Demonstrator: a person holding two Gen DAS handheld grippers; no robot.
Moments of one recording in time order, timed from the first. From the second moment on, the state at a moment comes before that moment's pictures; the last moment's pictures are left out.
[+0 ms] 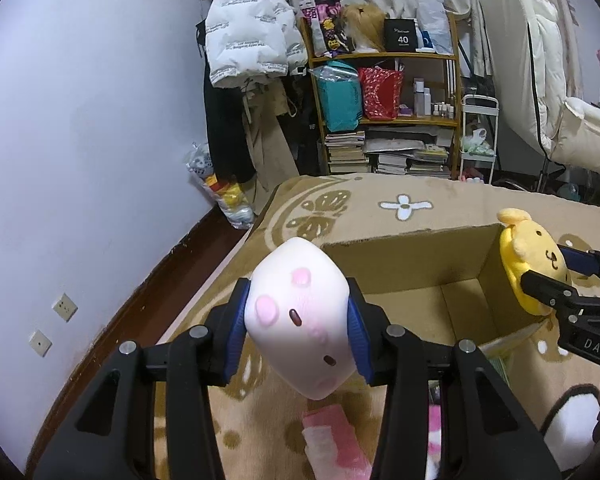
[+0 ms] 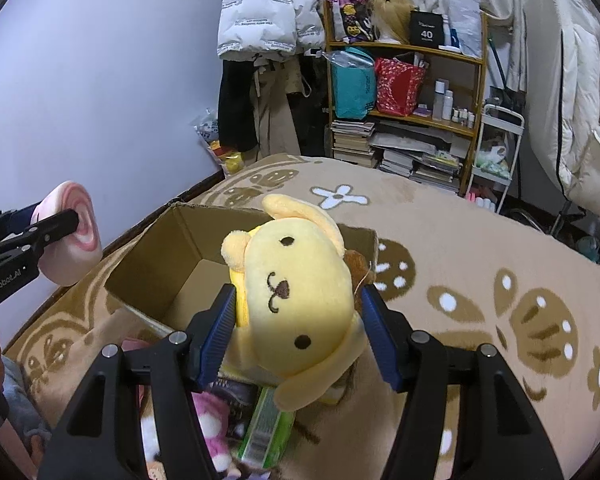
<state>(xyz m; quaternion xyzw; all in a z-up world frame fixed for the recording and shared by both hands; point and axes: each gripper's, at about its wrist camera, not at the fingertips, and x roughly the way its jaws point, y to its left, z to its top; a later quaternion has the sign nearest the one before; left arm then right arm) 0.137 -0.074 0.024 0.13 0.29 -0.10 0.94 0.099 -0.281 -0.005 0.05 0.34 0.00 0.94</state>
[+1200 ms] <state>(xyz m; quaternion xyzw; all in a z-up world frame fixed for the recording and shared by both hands) 0.172 -0.127 -0.041 0.18 0.34 -0.16 0.91 0.141 -0.285 -0.042 0.06 0.36 0.03 0.93</state>
